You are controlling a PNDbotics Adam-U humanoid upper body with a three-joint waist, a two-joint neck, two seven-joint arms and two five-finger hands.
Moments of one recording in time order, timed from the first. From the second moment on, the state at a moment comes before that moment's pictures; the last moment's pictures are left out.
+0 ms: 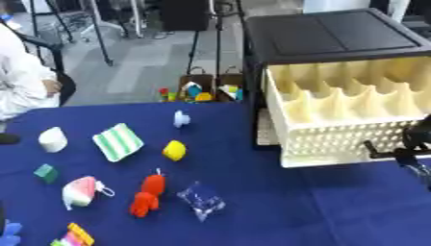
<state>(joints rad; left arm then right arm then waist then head) -0.23 0.21 0.07 -1.98 0.20 -0.65 0.06 -0.28 -1.02 0.12 -1.98 1.00 -0.03 0.06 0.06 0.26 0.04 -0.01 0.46</state>
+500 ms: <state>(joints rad) -0.23 0.21 0.07 -1.98 0.20 -0.65 0.06 -0.29 -1.02 0.14 -1.98 1.00 -0.05 0.04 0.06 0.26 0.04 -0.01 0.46</state>
